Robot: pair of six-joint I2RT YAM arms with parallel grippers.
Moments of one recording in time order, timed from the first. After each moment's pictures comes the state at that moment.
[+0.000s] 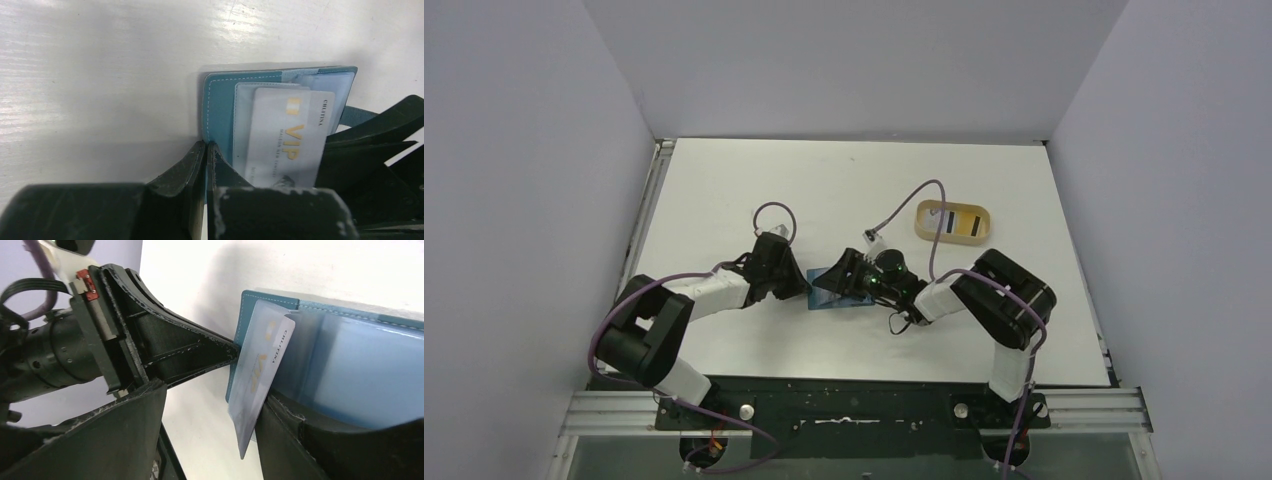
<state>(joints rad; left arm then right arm) -0.50 1.54 0.64 0.00 0.09 -0.80 0.77 1.88 0.66 0.86 -0.29 1.03</state>
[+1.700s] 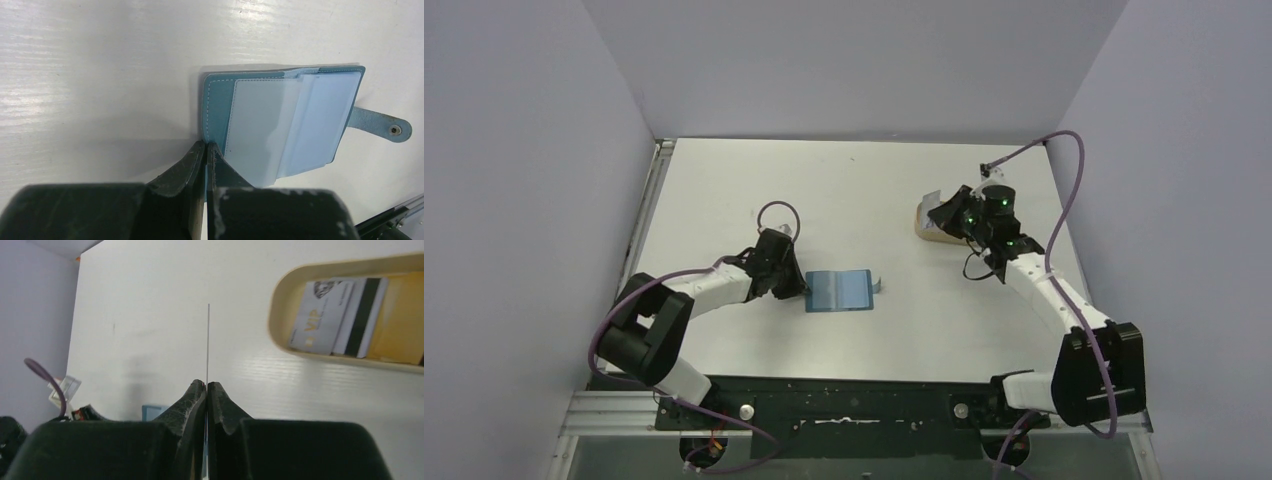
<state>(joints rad) -0.51 1.55 0.69 -0.10 0.09 -0.76 0.23 1.28 0.81 -0.01 -0.23 0.62</state>
